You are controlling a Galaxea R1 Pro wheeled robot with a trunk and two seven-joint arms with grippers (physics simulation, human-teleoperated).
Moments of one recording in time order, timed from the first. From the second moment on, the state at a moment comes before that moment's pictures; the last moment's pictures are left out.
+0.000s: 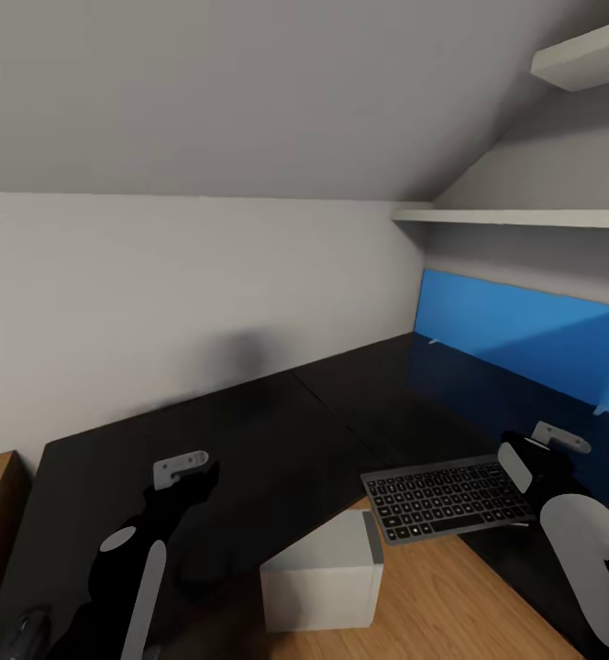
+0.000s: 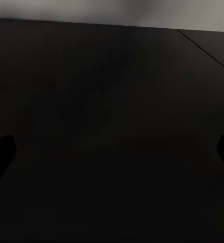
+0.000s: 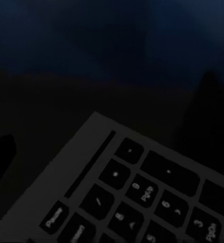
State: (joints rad) left arm -0.20 -0.17 0.11 -1.62 0.06 0.54 0.05; right arm -0.92 -0.27 -0.14 -0.40 -0.31 0.14 -0.52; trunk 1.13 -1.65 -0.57
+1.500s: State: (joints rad) left arm -0.20 -0.17 0.11 -1.62 0.05 0.54 0.05; right arm -0.92 -0.27 -0.14 -0.40 -0.30 0.15 -0.52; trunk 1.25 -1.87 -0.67
